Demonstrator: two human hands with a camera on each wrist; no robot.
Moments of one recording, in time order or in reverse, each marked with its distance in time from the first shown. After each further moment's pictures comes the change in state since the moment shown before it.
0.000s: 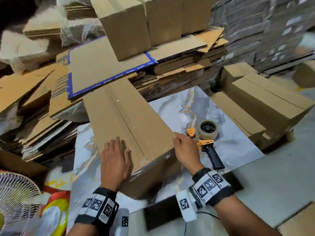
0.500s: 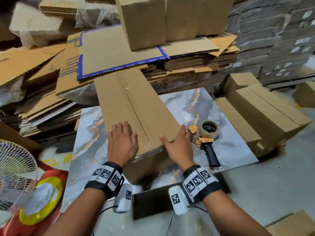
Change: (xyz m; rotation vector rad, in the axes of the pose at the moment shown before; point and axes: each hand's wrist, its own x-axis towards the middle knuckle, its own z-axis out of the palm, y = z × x) left_hand -0.001 0.008 -0.005 0.019 -0.007 -0.051; right_hand -0.023 -0.010 0.026 -0.151 -0.003 0.075
